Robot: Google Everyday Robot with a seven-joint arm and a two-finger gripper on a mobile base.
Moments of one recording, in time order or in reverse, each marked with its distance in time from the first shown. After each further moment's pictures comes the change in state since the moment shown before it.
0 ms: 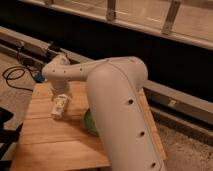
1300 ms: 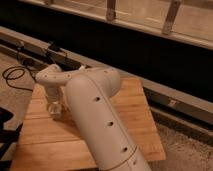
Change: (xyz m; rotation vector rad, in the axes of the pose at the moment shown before) arm 0.012 0.038 0.079 0.009 0.188 -0.040
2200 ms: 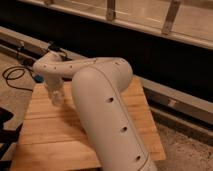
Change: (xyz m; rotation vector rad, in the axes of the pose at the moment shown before) arm -0.025 -0.024 -0.097 0.038 -0.179 -0.001
